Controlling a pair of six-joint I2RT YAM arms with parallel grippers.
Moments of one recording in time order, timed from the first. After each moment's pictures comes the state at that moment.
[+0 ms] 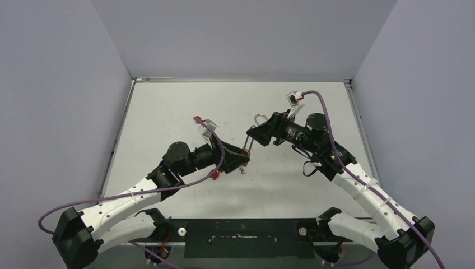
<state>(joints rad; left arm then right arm) -0.83 0.95 0.61 0.39 0.30 -0.67 0.57 1.00 0.93 -0.05 -0.39 0.61</state>
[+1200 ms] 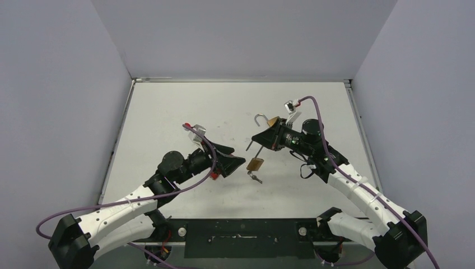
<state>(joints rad) -0.83 0.87 0.48 0.48 0.21 -0.71 0.54 1.03 0.78 0.05 -0.47 0.73</state>
